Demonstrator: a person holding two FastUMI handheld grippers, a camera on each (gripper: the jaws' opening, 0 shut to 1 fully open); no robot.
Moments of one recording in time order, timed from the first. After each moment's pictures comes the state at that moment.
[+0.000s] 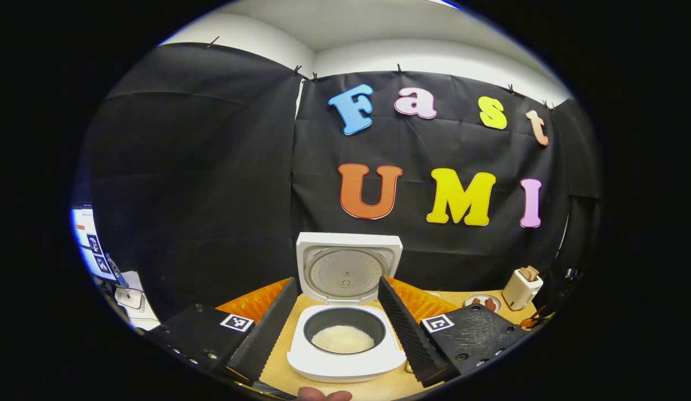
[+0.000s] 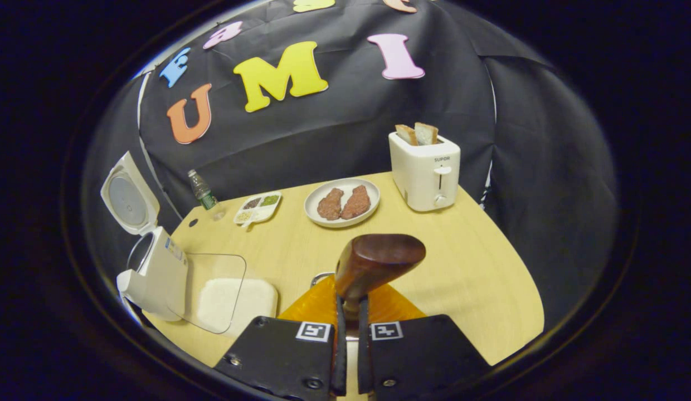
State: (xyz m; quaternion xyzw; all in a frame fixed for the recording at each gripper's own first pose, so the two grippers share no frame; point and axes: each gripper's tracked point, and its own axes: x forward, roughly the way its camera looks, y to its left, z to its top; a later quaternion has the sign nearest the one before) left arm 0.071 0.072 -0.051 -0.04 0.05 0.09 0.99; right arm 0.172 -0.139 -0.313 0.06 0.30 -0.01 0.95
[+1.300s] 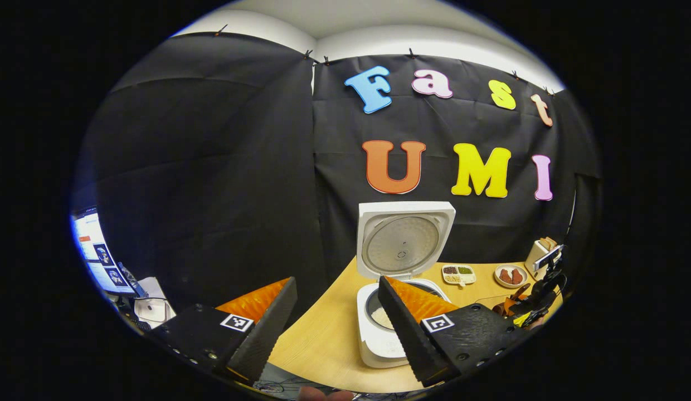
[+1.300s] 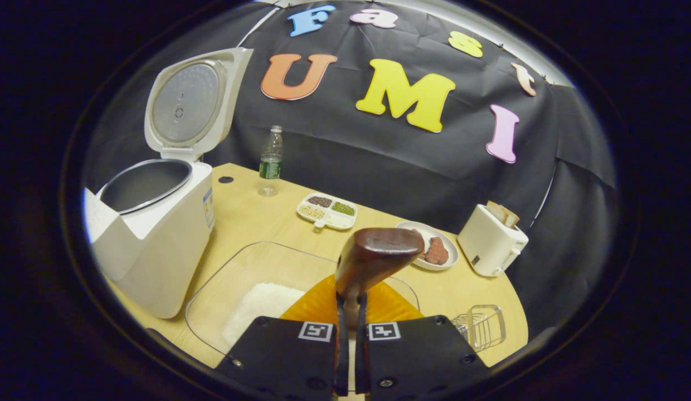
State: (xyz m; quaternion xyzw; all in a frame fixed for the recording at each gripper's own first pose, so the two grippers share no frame) left arm 0.044 0.178 -0.101 -0.02 0.10 0.10 0.99; right arm 0.201 0.097 -0.353 -0.18 0.21 0.05 0.96
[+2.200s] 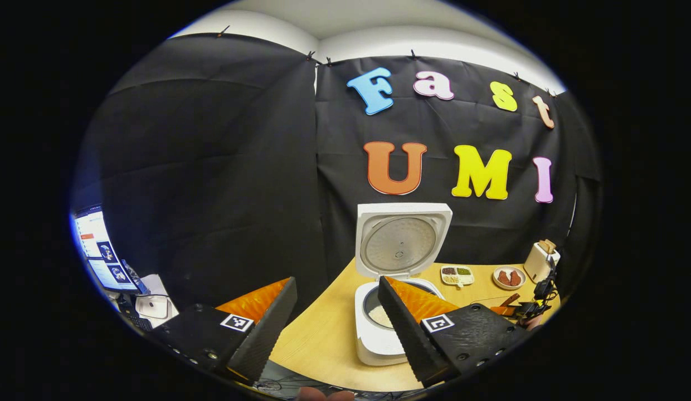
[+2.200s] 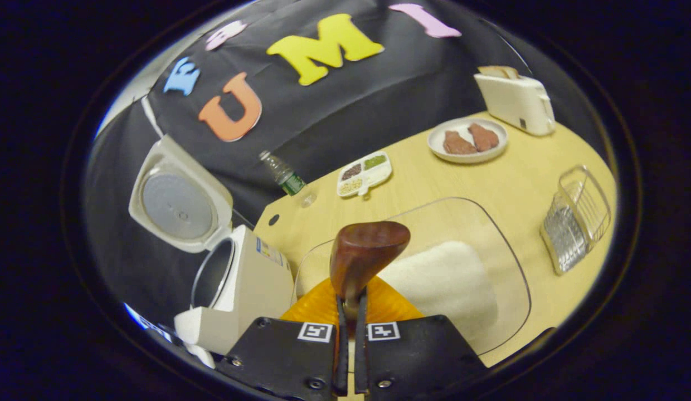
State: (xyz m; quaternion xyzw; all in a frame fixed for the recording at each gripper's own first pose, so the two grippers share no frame) left arm 0.034 0.163 -0.089 -0.02 0.10 0.10 0.99; right arm 0.172 0.131 -0.376 0.29 0.35 0.11 0.88
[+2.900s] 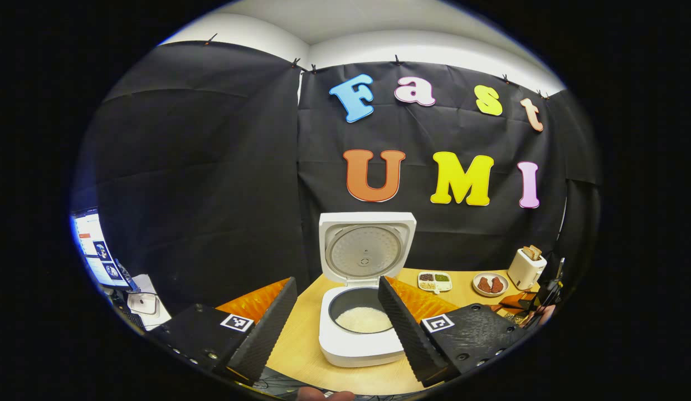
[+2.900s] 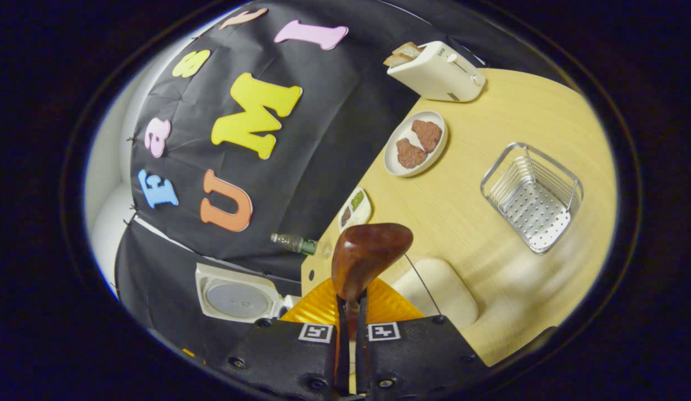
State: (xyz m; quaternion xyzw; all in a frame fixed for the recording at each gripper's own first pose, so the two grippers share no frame) left arm 0.030 0.091 -0.070 -0.03 0.08 0.08 0.99; right arm 0.177 0.037 -0.286 0.49 0.28 0.09 0.82
